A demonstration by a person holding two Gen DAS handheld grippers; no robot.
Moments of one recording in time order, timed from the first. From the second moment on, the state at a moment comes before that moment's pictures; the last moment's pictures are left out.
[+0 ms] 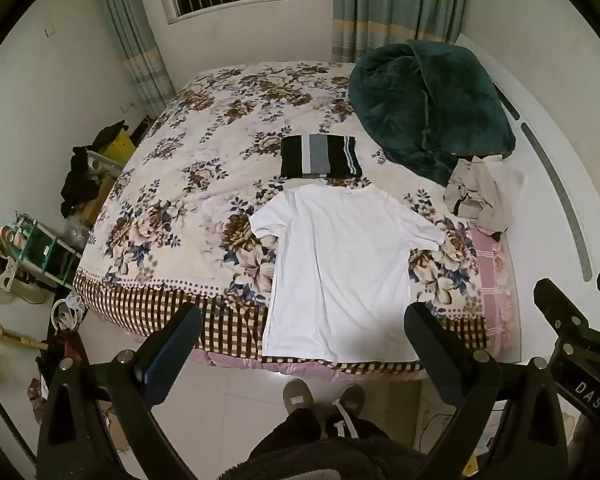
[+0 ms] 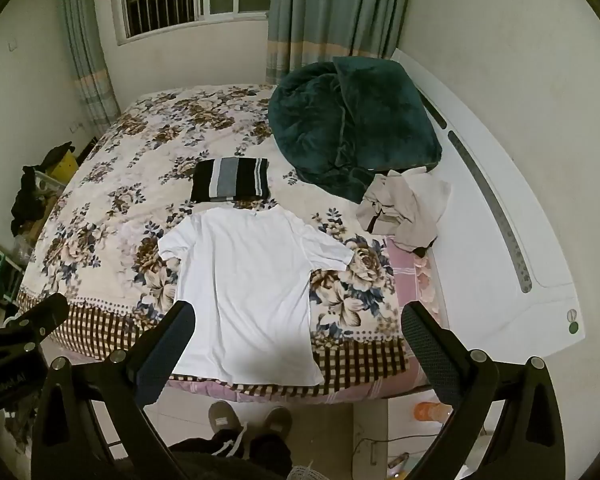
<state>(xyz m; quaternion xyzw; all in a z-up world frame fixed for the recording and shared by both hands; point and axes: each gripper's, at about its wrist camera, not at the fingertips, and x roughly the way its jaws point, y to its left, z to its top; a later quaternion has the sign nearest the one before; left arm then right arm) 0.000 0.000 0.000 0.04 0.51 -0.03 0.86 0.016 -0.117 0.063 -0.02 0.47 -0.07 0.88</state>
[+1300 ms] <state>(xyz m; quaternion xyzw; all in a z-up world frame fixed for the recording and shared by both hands) 0.006 0.027 0.018 0.03 0.50 -0.02 0.86 0.021 -0.105 0.072 -0.03 0.46 -0.06 0.89</state>
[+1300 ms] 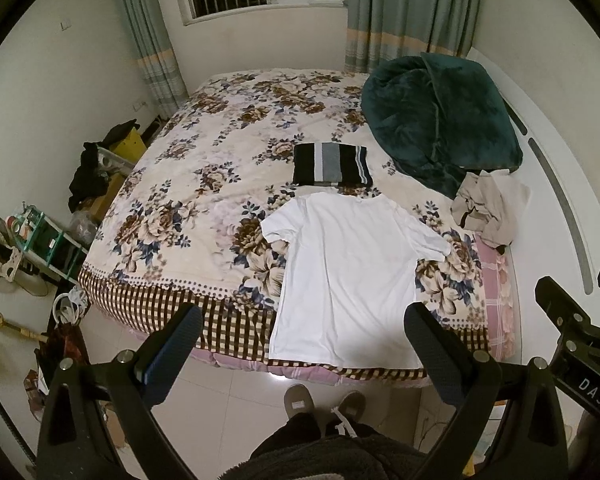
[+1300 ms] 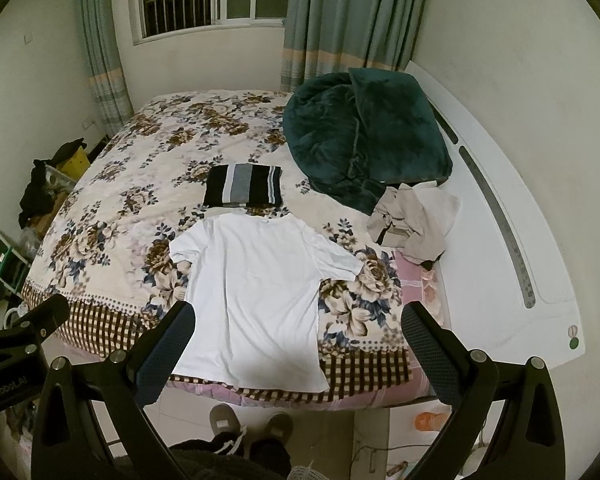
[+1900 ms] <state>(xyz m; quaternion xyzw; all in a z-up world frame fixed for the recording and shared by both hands) 0.007 0.038 0.024 0.03 0.50 -0.02 0.87 0.020 -0.097 0.074 -0.03 0.46 -0.06 0.89</state>
